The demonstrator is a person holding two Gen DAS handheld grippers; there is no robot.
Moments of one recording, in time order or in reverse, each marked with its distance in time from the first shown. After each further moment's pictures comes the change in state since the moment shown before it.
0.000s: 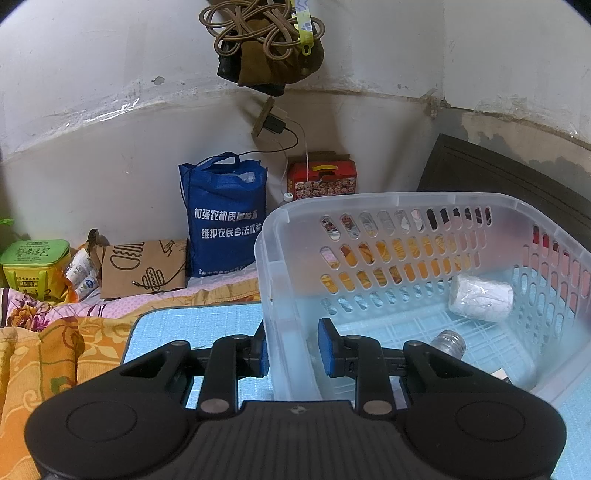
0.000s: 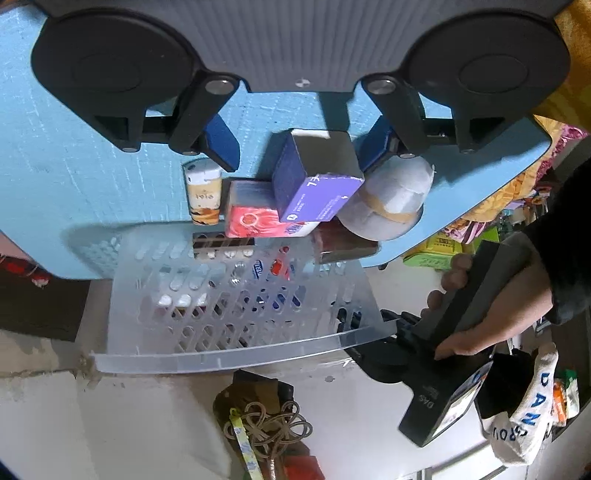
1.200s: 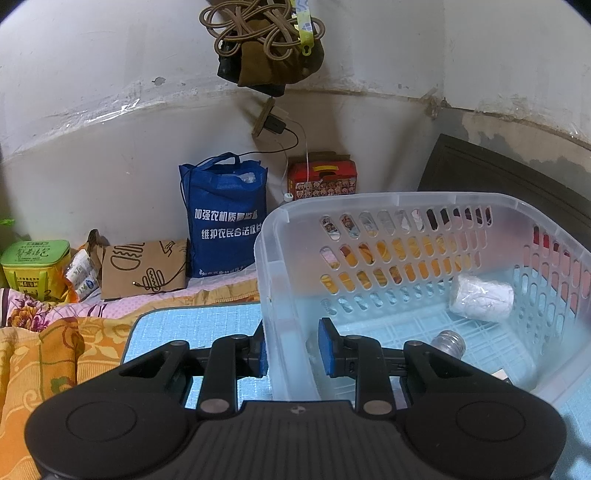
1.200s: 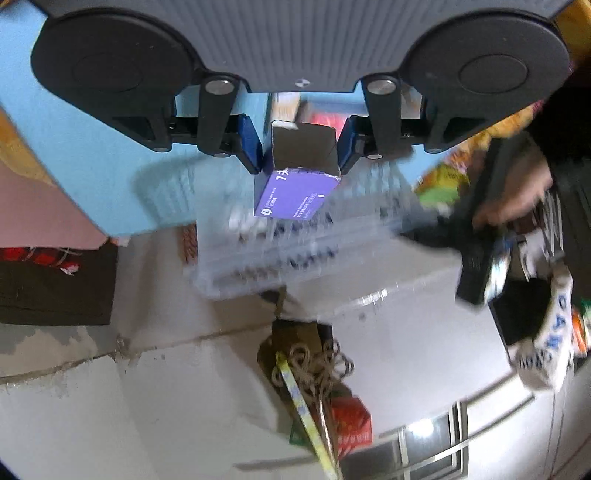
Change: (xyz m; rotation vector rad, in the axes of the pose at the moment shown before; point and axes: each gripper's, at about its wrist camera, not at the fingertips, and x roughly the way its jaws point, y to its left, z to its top) left arm 0.001 -0.004 0.000 -0.001 -0.001 0.001; right arm -0.060 -0.066 0.057 0.141 -0.156 -0.009
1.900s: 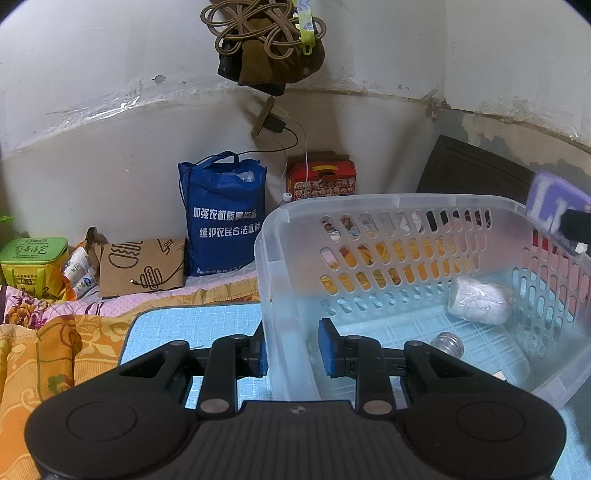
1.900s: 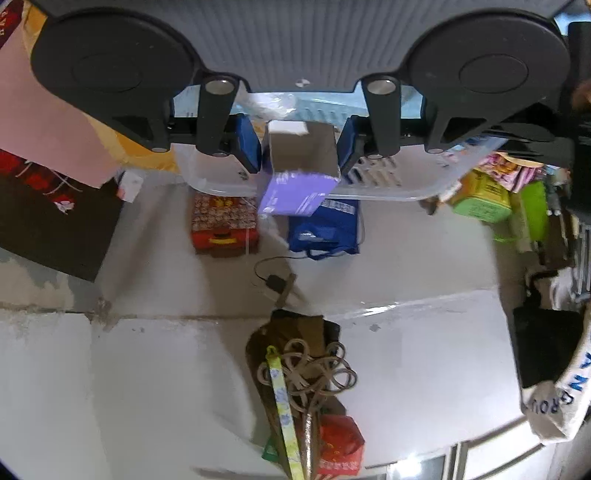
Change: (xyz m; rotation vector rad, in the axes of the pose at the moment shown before) left arm 0.000 0.004 0.001 -0.009 0.002 -0.009; right arm 0.134 0.000 0.110 -0.177 0.095 -0.084
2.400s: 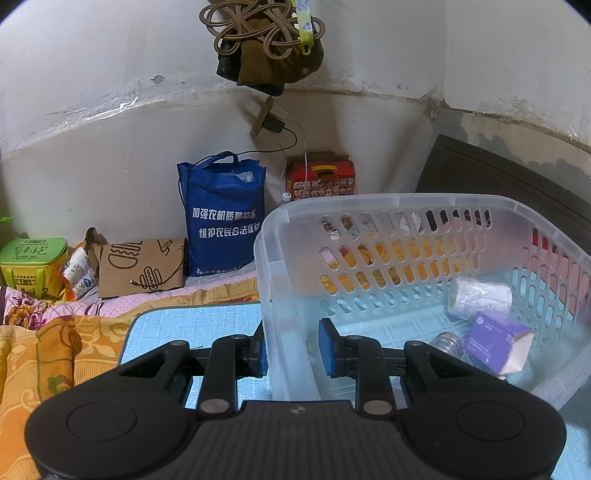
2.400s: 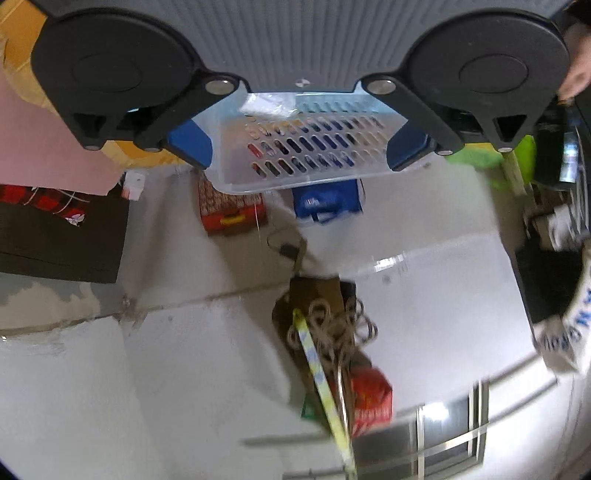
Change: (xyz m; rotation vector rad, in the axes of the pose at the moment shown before) left arm 0.001 0.000 0.000 0.003 0.001 0.001; right arm -0.076 -0.017 -0.036 0.154 -0.165 0.006
